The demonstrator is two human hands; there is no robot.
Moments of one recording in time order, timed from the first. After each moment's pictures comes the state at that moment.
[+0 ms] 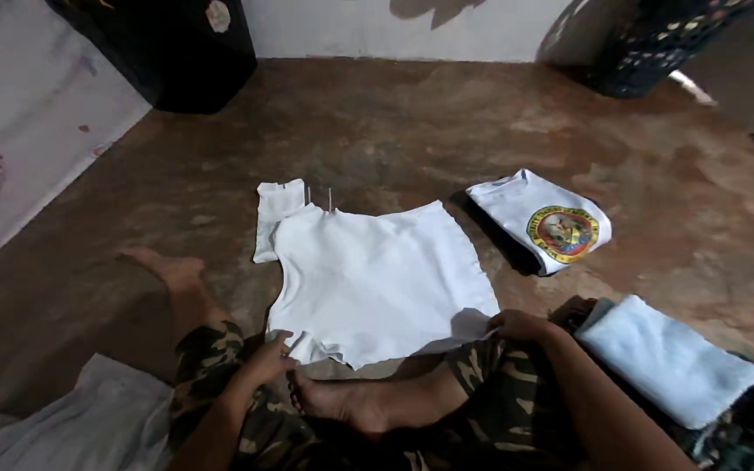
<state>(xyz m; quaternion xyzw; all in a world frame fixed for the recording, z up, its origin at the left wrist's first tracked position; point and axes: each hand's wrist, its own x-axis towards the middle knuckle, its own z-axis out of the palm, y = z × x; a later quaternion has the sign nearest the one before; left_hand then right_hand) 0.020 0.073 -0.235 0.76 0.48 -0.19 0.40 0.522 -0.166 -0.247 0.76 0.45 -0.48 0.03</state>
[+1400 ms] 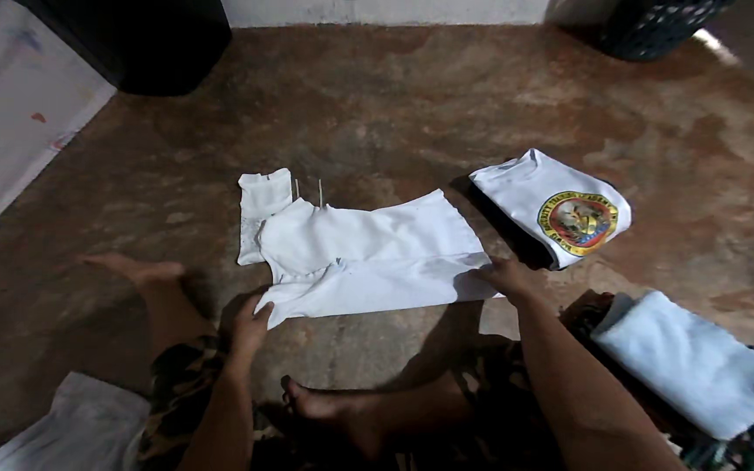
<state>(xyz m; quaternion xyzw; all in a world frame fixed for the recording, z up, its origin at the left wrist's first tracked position) 0.058 0.129 -0.243 0.71 0.59 0.17 0.35 0.546 -0.089 -0.274 0.84 0.25 -0.34 -0.35</state>
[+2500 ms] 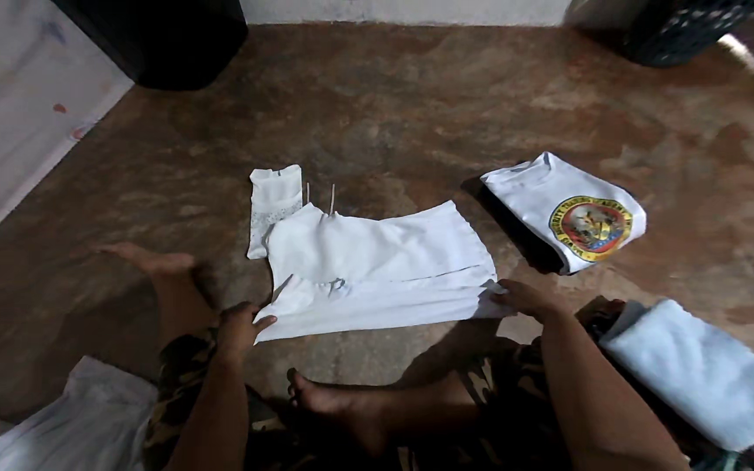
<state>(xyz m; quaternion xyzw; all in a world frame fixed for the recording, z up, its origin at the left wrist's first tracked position) 0.007 0.154 -0.263 0.77 0.59 -0.08 0.22 0.560 -0.121 -0.286 0.82 0.35 -0.43 -0.13</state>
